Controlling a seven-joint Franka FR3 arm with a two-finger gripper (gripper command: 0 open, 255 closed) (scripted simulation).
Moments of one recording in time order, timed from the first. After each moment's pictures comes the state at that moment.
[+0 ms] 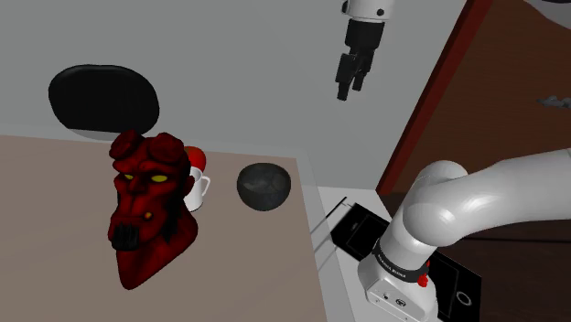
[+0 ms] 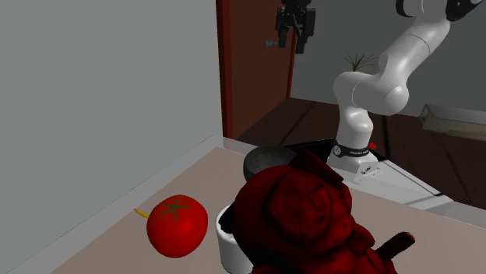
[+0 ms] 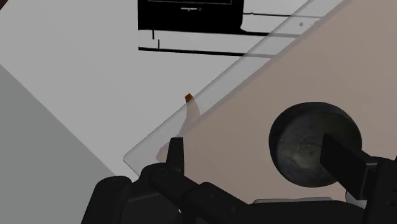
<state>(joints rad) 0.02 -0.81 -0.04 -2.27 -0.12 1.44 -0.09</state>
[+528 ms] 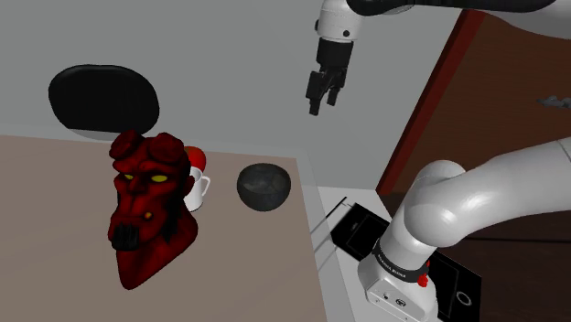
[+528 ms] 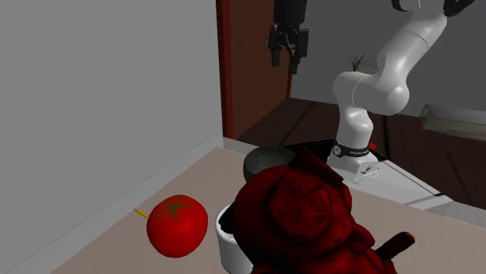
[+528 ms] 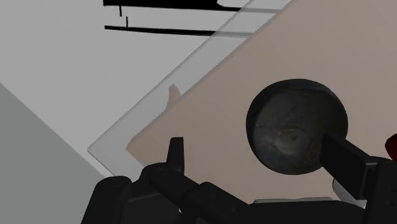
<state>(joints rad) 0.04 -0.73 0.02 -2.34 -0.04 1.60 0.00</state>
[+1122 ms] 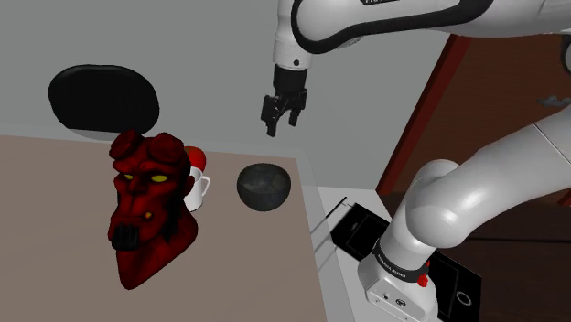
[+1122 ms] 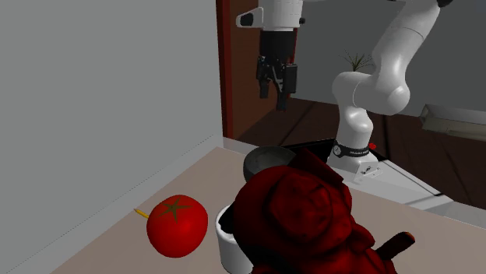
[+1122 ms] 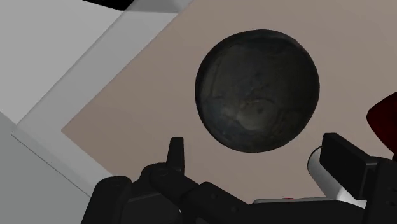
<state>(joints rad) 0.09 -0.53 0.12 -2.37 0.05 1.85 0.12</state>
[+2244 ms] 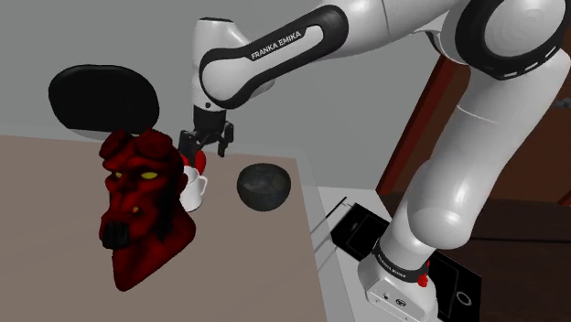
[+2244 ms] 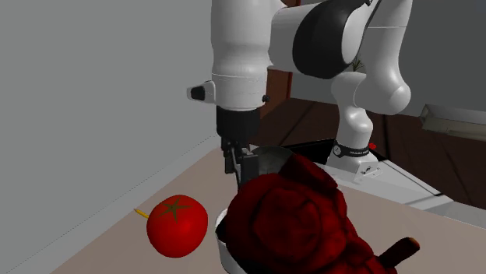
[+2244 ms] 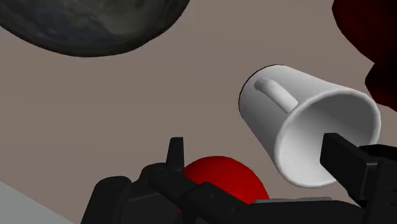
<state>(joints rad) 0.15 0.03 0.25 -2.13 0.05 2.24 0.35</state>
